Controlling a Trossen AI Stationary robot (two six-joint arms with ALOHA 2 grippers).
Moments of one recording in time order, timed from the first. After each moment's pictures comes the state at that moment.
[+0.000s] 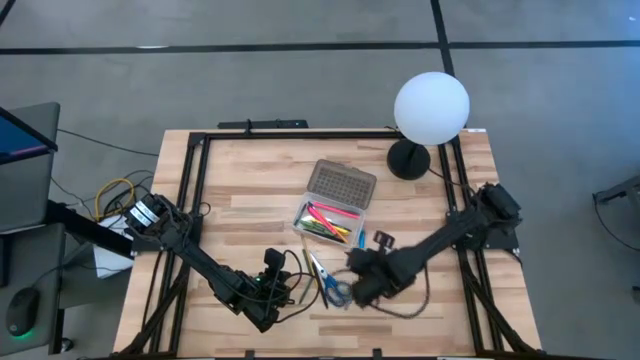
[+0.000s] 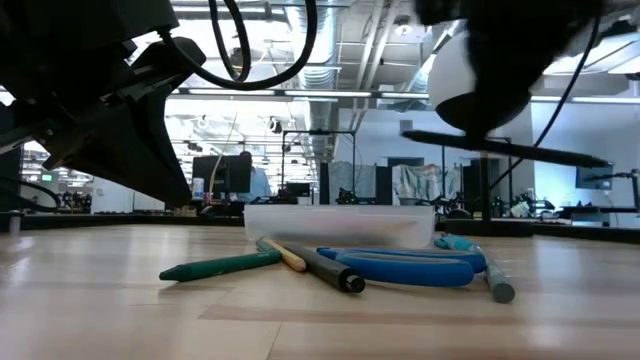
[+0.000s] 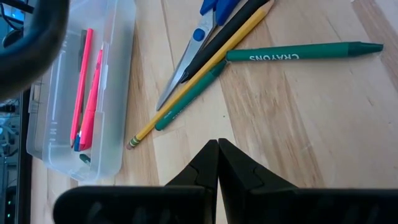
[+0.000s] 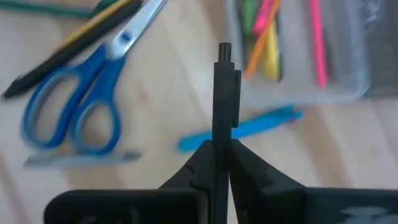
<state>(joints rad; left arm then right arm) -0.69 1.85 1.03 -0.44 -0.75 -0.17 0.53 1.86 1.40 -1.01 0.43 0.85</state>
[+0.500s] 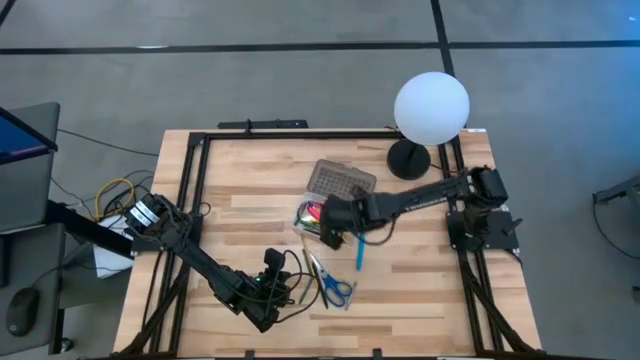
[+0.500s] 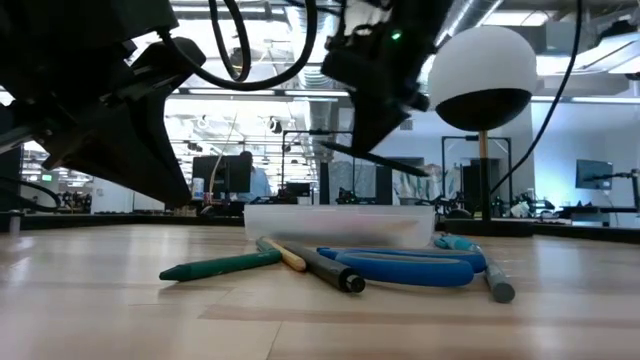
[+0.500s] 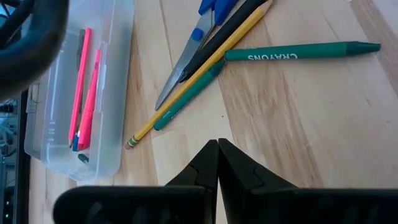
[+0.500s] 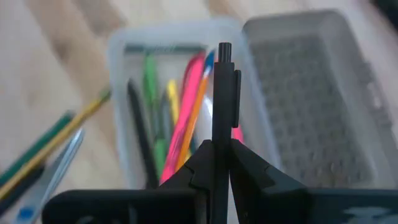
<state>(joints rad) -0.69 1.85 1.03 -0.44 -0.74 -0.17 0.14 1.86 1.42 -0.76 0.42 0.54</state>
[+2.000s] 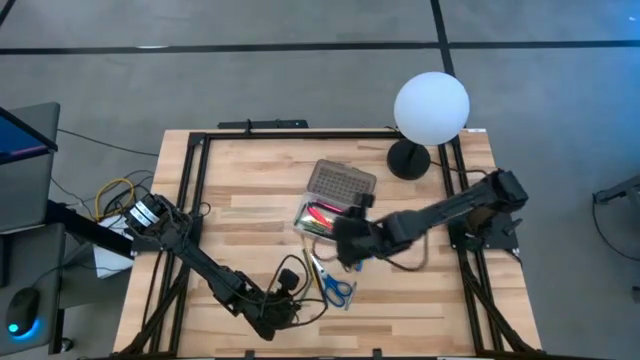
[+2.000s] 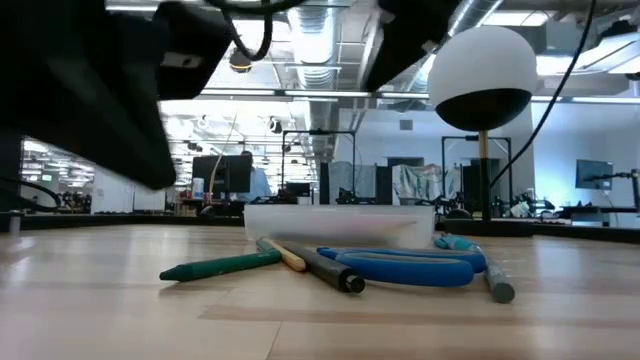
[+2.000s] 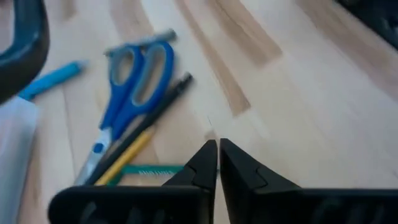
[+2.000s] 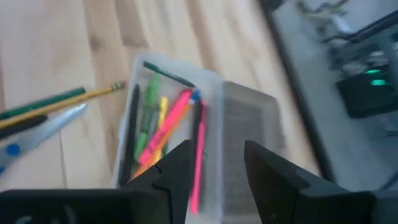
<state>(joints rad) -0.69 1.85 1.03 -0.06 -0.43 0.01 0.35 1.74 1.42 -0.83 0.73 0.24</state>
